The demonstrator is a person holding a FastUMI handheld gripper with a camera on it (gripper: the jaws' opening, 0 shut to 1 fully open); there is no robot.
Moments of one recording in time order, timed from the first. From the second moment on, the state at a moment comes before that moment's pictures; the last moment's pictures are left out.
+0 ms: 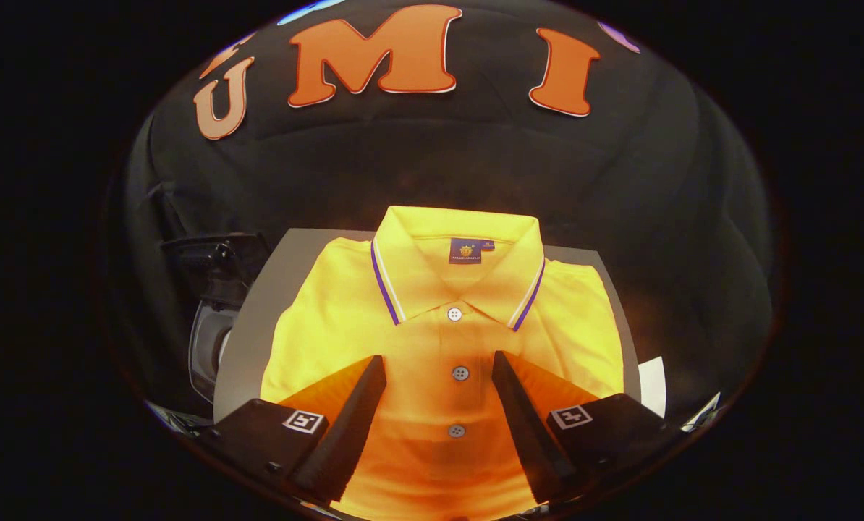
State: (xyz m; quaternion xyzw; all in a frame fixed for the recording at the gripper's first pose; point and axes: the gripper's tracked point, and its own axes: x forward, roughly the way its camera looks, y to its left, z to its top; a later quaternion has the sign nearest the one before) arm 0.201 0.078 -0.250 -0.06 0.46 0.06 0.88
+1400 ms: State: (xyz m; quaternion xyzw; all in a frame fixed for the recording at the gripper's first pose) arm 0.210 0.049 -0.185 0.21 0.15 0.13 0.96
